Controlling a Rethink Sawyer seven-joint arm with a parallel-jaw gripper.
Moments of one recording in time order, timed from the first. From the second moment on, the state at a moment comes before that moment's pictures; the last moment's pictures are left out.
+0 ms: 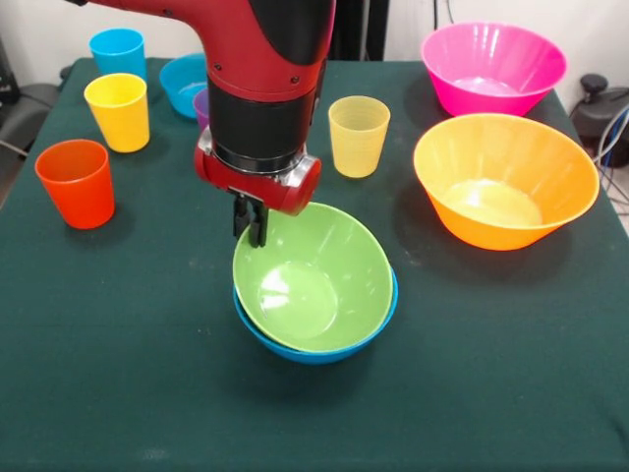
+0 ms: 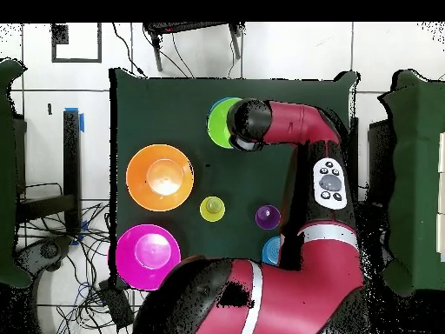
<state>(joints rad) -0.33 -0.36 0.08 1.12 -0.25 0.82 2.07</state>
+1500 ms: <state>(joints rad) -0.33 -0.41 0.08 1.21 -0.25 0.79 2.07</state>
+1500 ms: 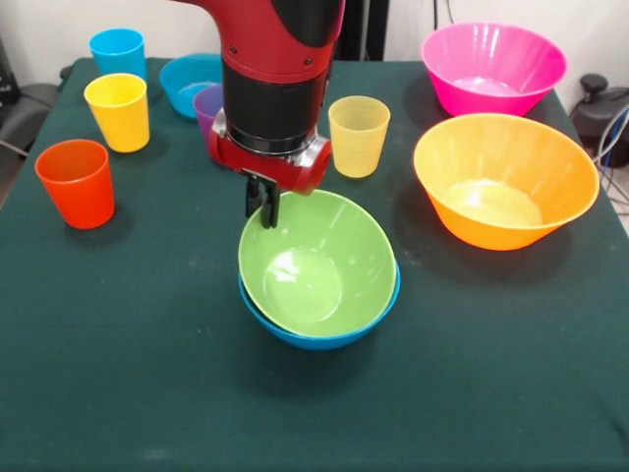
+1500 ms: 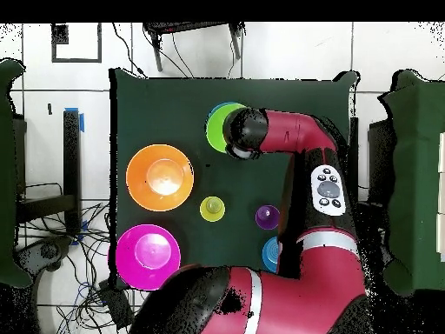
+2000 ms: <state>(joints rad) -0.34 -0.44 0.08 1.29 -0.25 0.76 2.07</state>
